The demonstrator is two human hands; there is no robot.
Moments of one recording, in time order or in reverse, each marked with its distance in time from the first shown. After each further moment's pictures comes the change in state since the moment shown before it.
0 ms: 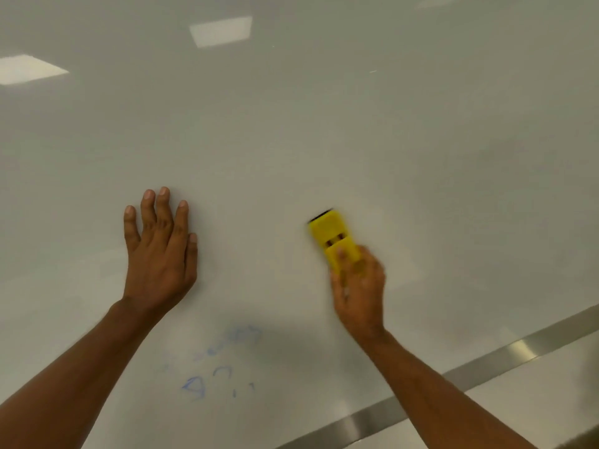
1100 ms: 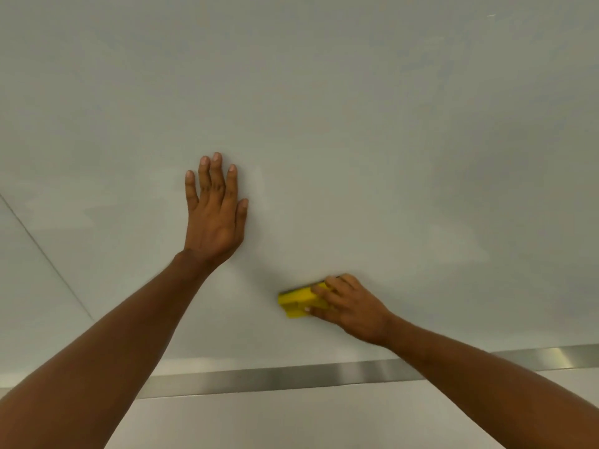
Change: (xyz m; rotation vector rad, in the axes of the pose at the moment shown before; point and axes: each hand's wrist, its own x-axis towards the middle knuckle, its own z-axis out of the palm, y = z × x) left_hand -0.157 -0.123 -0.035 0.031 -0.139 -0.198; right_hand -0.131 -0.150 0.081 -0.005 -0.563 -1.045
